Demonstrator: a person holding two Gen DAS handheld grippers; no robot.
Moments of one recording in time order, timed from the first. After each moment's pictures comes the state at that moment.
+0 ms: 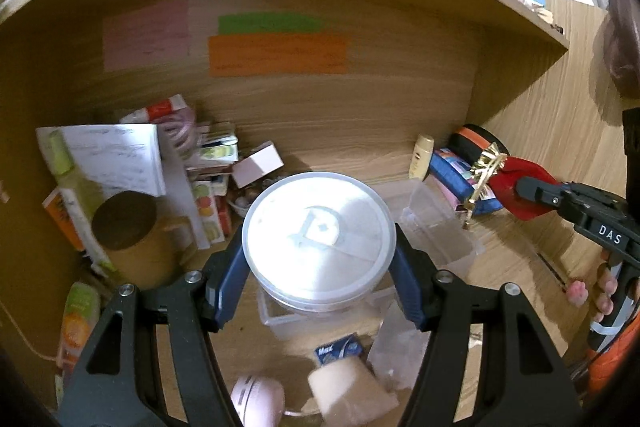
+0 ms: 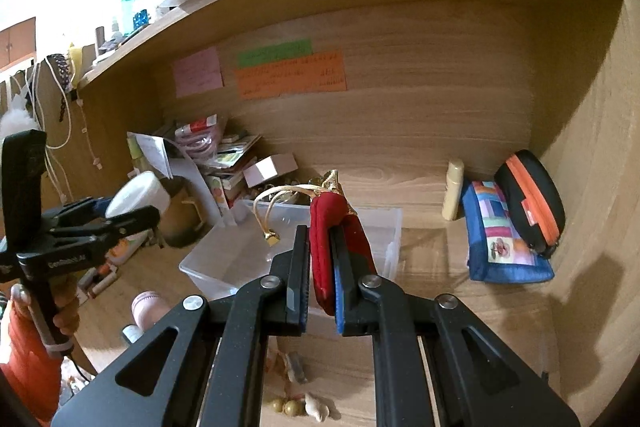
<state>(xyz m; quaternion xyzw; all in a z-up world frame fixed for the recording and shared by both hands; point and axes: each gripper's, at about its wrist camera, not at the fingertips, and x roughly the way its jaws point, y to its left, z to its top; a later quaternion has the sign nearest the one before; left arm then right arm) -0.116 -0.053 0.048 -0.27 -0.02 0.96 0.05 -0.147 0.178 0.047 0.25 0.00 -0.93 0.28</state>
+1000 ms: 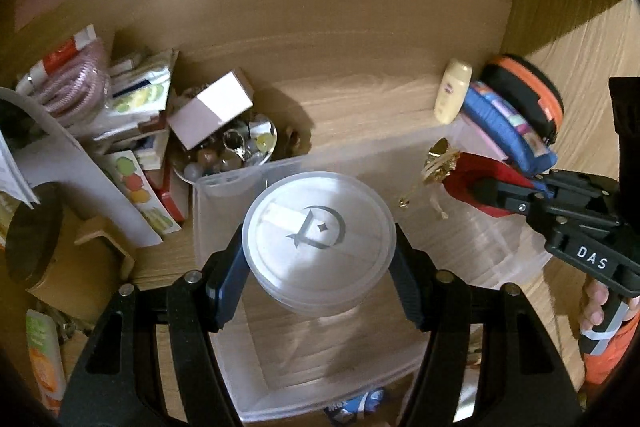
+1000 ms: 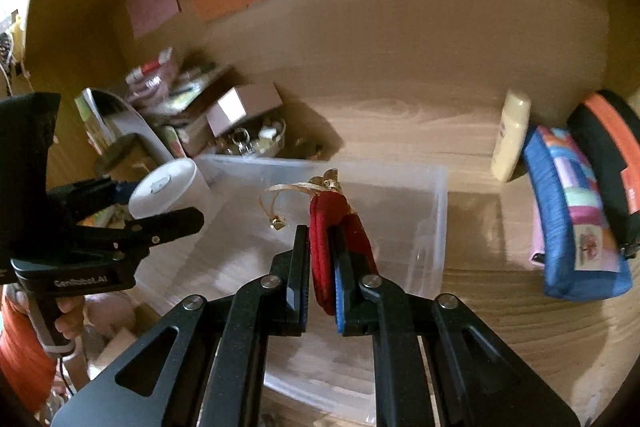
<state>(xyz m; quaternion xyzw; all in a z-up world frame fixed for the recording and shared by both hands) -0.231 -0.040 -0.028 -0.40 0.01 0.91 0.07 -0.255 0.132 -0.035 0.36 0.01 -0.88 0.30</state>
